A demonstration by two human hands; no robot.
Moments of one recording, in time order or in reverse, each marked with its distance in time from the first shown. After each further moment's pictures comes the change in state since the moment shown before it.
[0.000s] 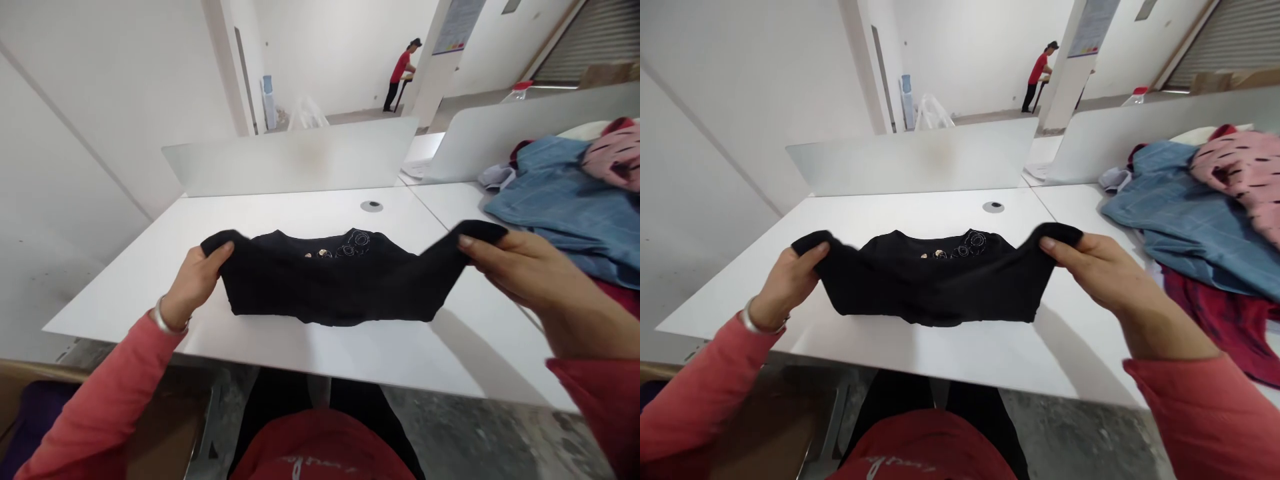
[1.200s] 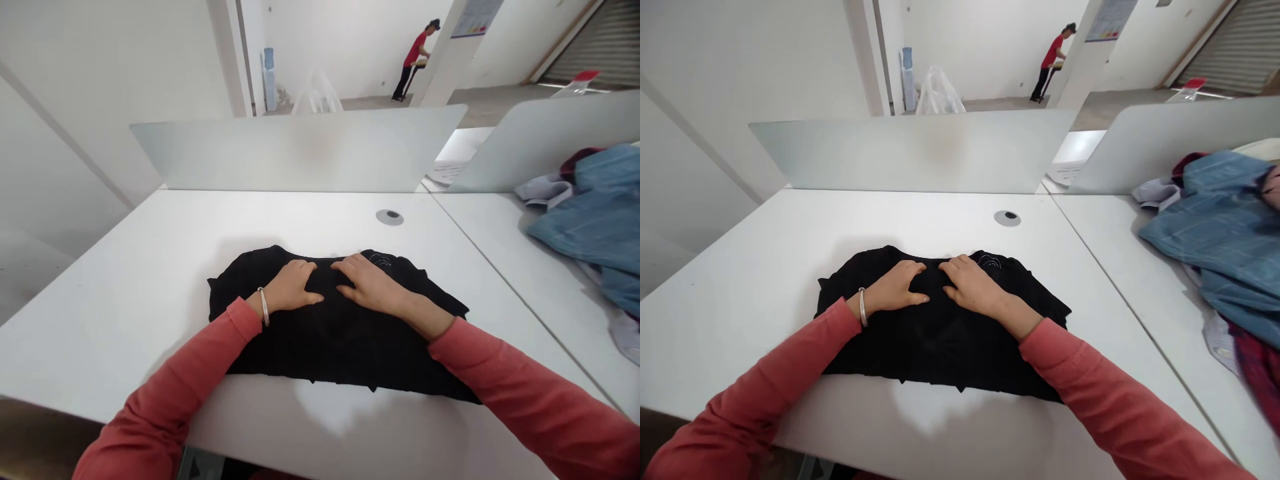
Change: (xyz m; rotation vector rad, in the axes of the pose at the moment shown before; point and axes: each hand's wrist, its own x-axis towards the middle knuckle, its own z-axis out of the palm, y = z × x) left_hand 0.101 -0.064 0.153 0.673 -0.615 0.528; right_hand 0.098 0.035 0.151 -0.812 -0.554 -0.721
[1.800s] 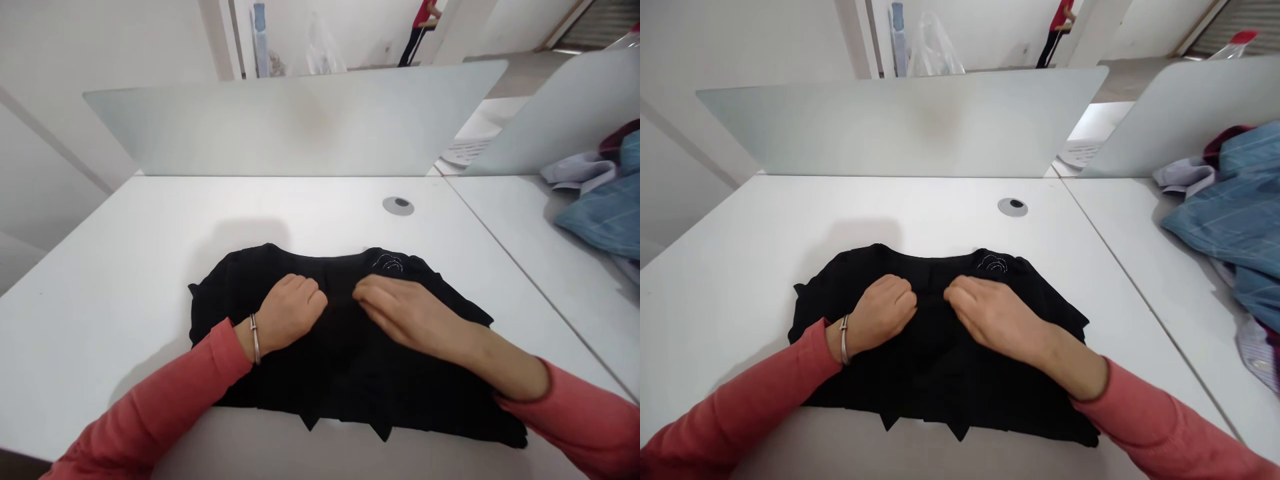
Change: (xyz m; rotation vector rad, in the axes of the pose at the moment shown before) left_hand -0.016 0.016 0.006 0.376 0.378 0.344; right_hand -0.028 -0.004 -0.019 0.019 0.137 -0.214
